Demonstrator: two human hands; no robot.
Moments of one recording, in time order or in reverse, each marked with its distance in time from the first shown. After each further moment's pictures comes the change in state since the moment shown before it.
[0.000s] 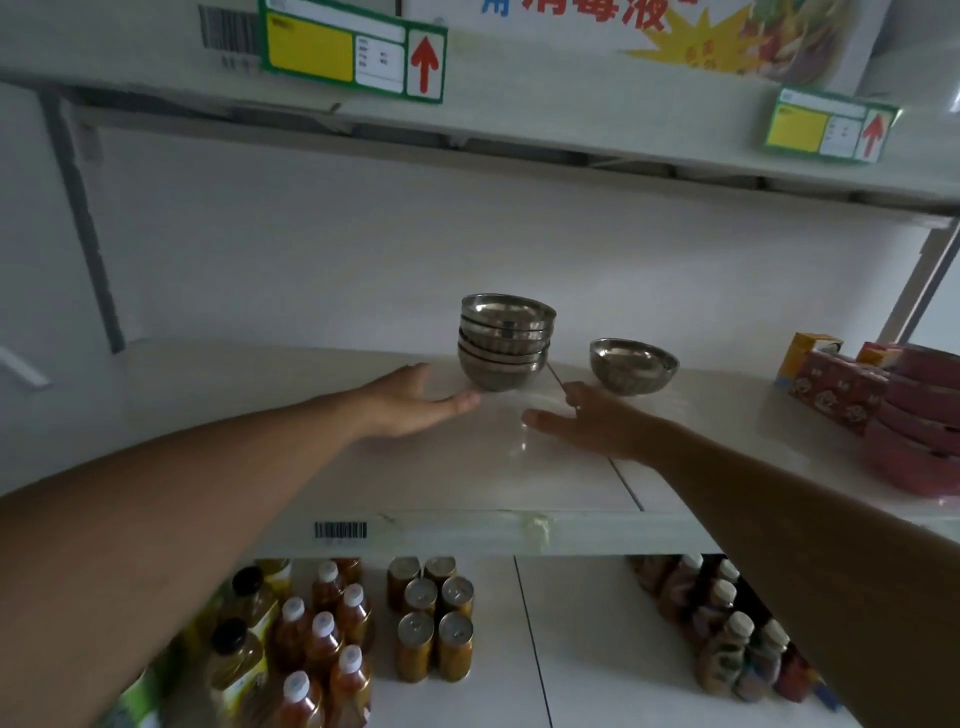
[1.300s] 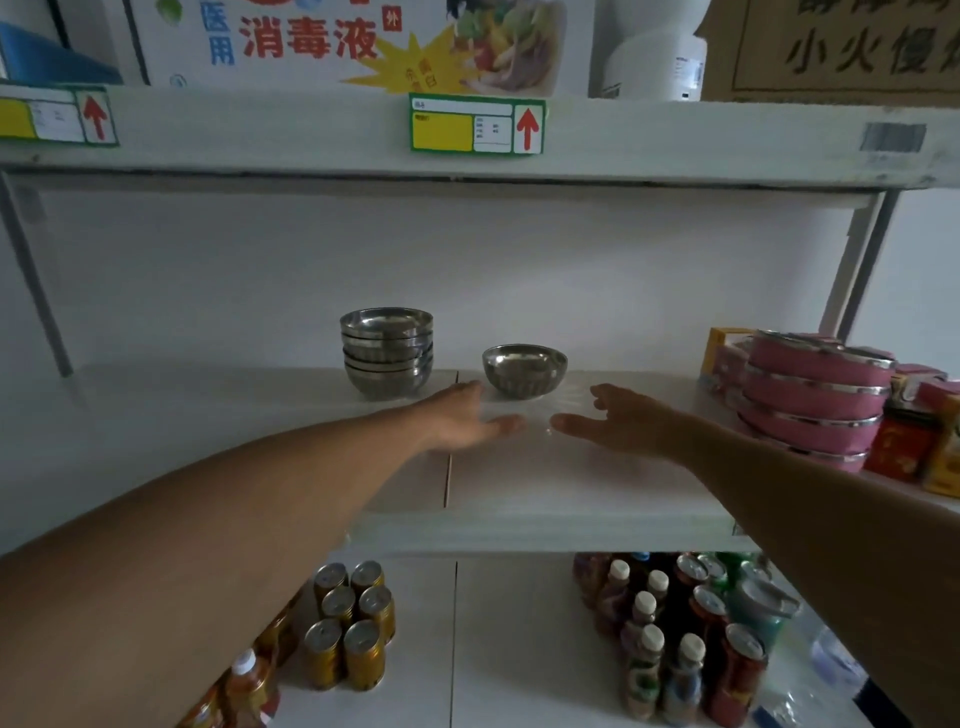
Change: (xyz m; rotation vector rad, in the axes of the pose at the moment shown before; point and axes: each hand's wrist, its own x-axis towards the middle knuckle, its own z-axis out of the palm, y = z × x) left_hand 0.040 0.231 0.118 0.119 0.032 0.125; right_hand -0.053 0.197 -0.101 0.045 0.023 -0.016
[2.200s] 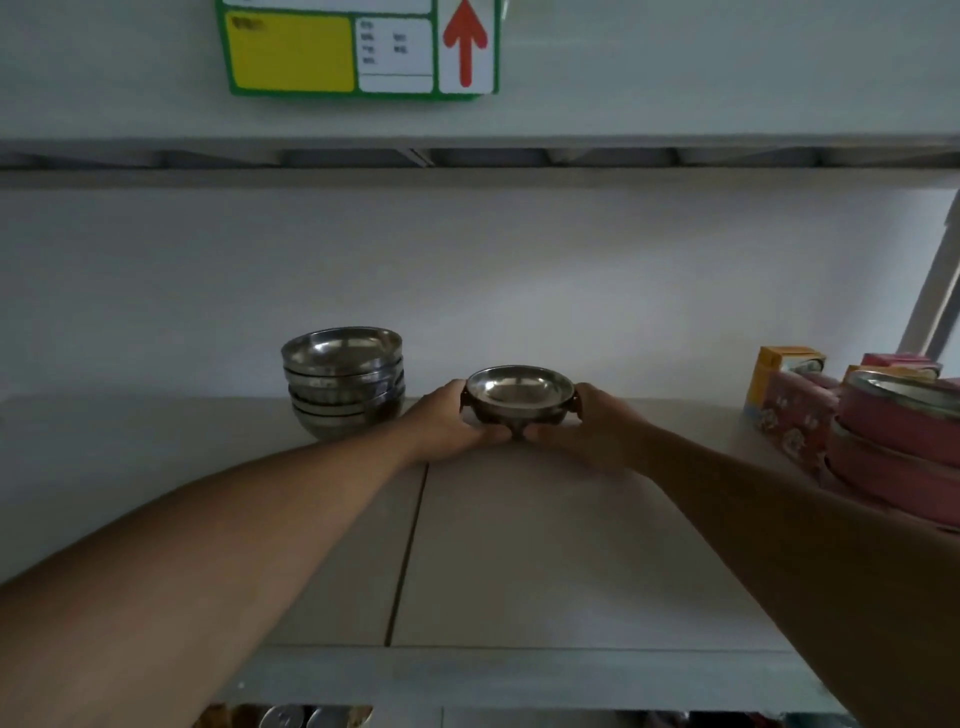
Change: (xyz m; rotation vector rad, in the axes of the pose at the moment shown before) left_hand 0.130 -0.045 0.012 -0.289 0.105 0.036; right_hand 0.146 0.035 0.017 0.153 0.108 -0.218
